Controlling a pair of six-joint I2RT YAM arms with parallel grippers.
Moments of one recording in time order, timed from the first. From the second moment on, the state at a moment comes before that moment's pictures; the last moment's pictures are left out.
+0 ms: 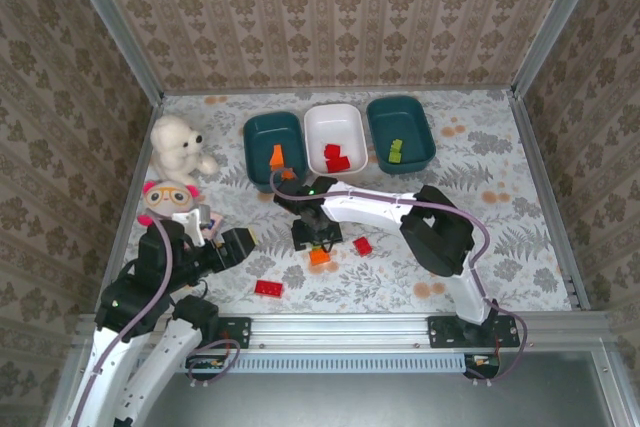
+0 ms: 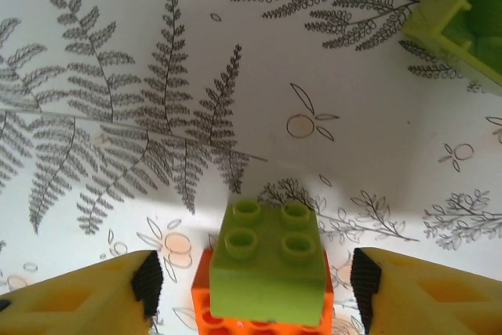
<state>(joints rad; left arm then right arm) -0.44 0.35 0.75 -1.01 0.31 -0.77 0.96 2.09 1.59 -0.96 0.00 0.78</state>
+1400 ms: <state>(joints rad) -0.58 0.93 0.79 -0.58 0.37 -0.76 0.28 1.91 1.74 -1.03 0.16 0.59</state>
